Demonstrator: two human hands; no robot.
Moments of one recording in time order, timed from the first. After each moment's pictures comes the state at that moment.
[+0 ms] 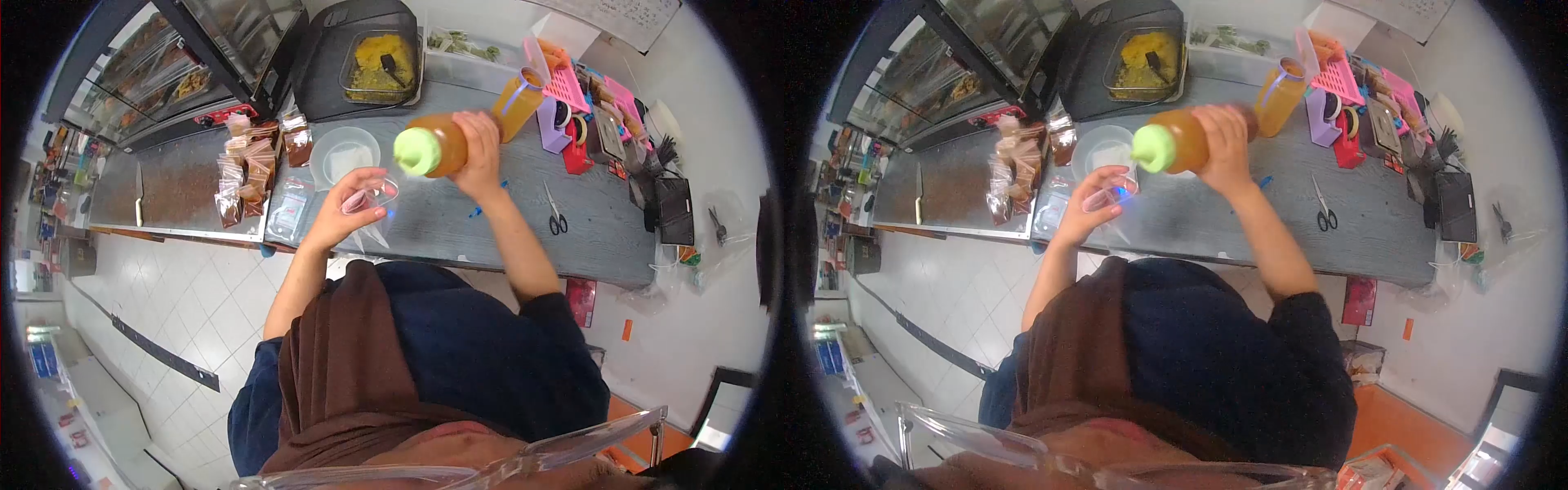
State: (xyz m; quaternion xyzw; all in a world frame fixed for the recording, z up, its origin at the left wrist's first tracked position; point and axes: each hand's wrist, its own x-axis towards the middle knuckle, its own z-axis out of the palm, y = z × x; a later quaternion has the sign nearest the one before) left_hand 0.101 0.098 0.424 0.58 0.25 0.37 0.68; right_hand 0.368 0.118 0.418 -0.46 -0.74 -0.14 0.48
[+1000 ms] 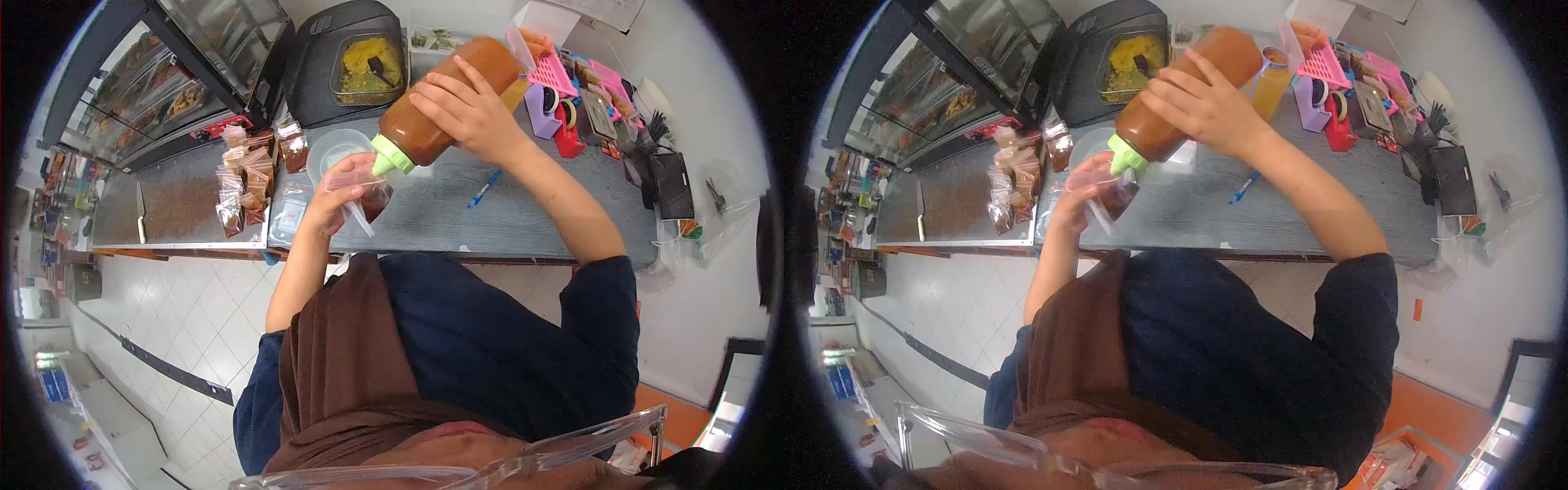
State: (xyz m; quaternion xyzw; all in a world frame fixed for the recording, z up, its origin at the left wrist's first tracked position) left_hand 0.099 0.114 0.430 0.47 0.19 0.38 0.77; right_hand 0.373 0.119 0.519 -0.31 -0.86 -0.33 0.23
